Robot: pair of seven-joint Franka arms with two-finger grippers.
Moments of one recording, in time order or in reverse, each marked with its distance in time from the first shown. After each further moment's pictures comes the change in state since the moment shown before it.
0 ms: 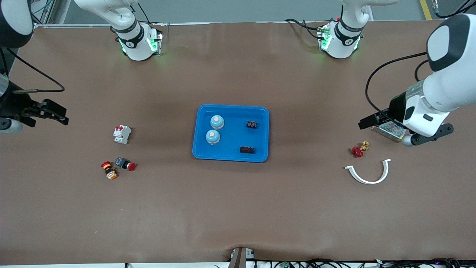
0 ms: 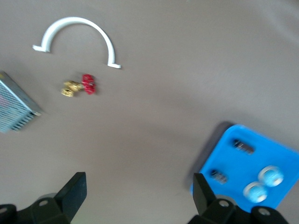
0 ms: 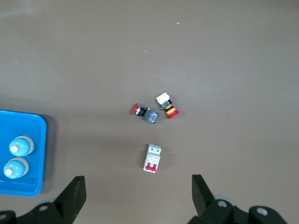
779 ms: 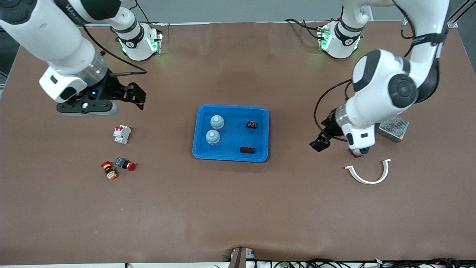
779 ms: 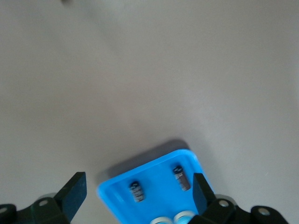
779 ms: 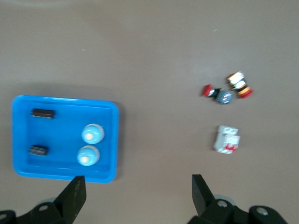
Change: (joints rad) left arm -0.127 0.146 -0.093 -0.078 -0.002 0.280 -0.830; right arm 0.335 0.011 0.006 0.018 0.048 -0.024 0.425
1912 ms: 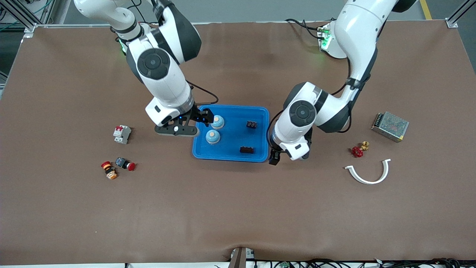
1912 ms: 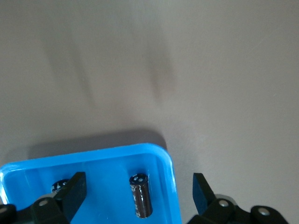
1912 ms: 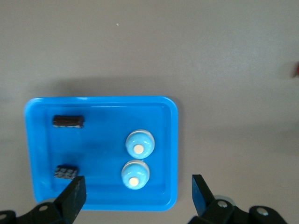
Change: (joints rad) left arm -0.232 0.340 -0.001 0.164 0.194 0.191 -0.535; right arm 0.202 0.250 -0.011 -0.087 0.046 0.309 0.217
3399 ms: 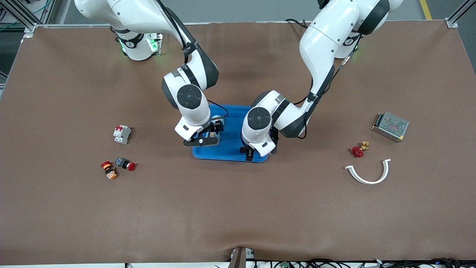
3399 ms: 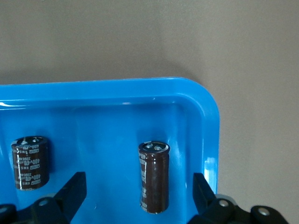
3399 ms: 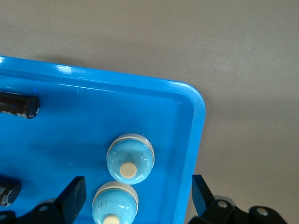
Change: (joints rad) left arm -0.185 0.216 0.064 0.177 0.000 0.003 -0.237; right arm 0.063 0.169 0.005 -0.146 0.000 0.267 -0.098
